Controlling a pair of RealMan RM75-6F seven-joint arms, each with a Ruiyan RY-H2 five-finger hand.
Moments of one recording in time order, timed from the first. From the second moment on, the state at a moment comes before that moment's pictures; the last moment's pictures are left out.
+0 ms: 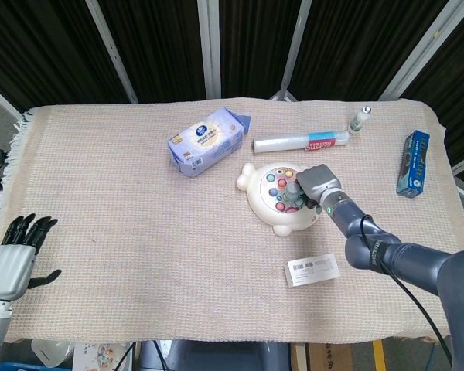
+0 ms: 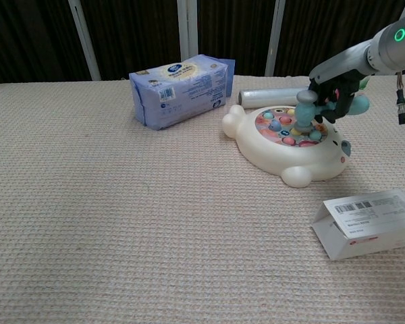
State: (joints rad) left arm -0.13 -1.16 -0.02 -1.68 1.50 1.43 0.19; right arm 1.37 -1.23 -0.20 -1.40 -0.38 0.48 -0.42
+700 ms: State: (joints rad) left arm -0.14 -1.15 -0.03 -1.67 1.50 1.43 0.18; right arm 1.36 -1.12 -0.22 -1.54 -0.41 0.56 -0.38
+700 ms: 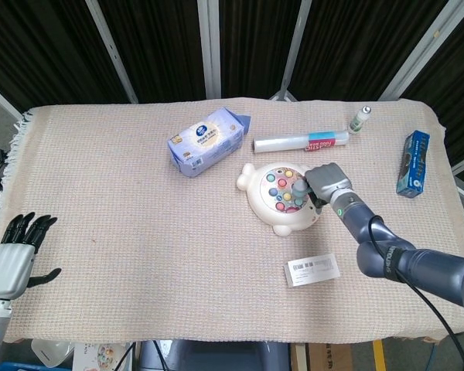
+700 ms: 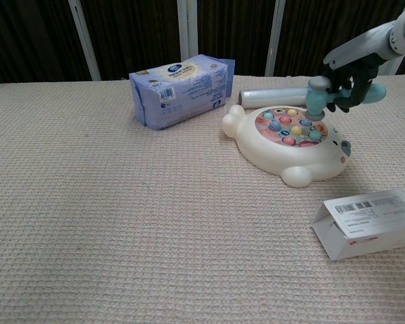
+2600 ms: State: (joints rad) left arm -0.12 -1.13 -0.01 -1.75 1.51 1.45 0.24; right arm 0.81 -1.34 -0.03 -1.03 -1.18 0.47 0.18
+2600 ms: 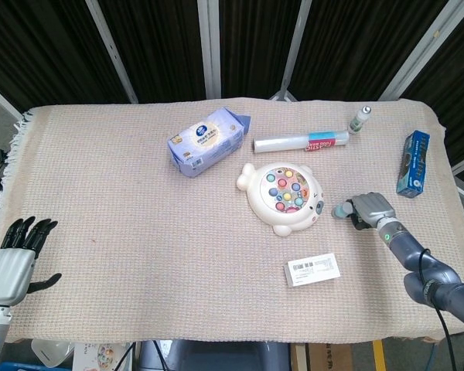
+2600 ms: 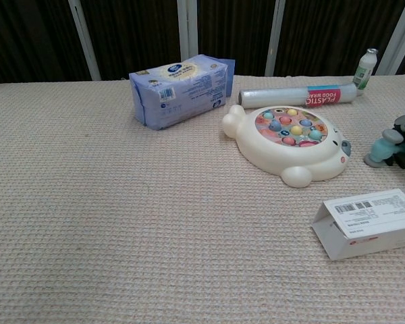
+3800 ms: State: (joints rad) left arm -0.13 -1.13 -0.02 -1.74 1.50 1.43 0.23; right arm 0.83 -1.31 0.01 -1.07 -1.06 0.39 0.02
